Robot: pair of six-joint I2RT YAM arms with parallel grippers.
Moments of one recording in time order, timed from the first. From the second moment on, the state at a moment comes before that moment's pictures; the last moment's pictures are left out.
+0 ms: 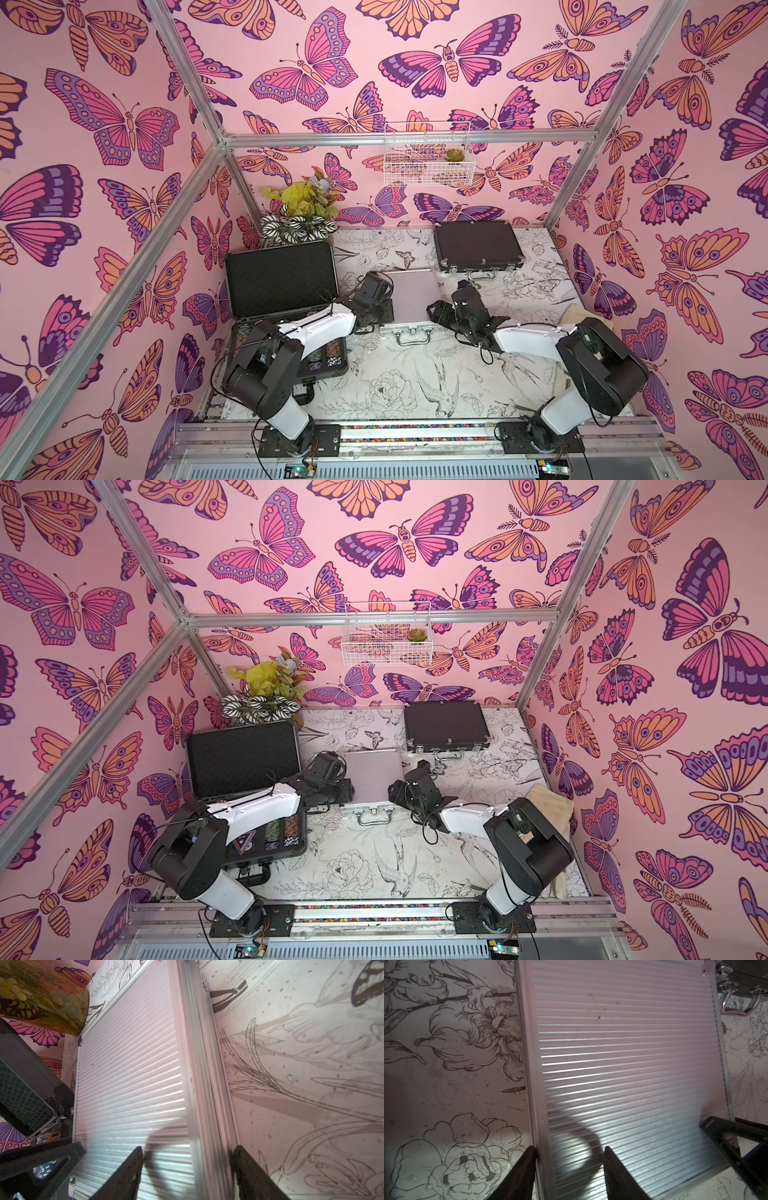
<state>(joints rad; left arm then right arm) -0.58 1.60 0.93 -0.29 -0.02 -0.57 0.62 1.59 0.68 0.20 -0.01 0.90</state>
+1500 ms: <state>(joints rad) -0.86 1.89 1.29 -0.72 -0.54 0.35 0.48 1.23 0.59 -0.10 -0.06 0.80</state>
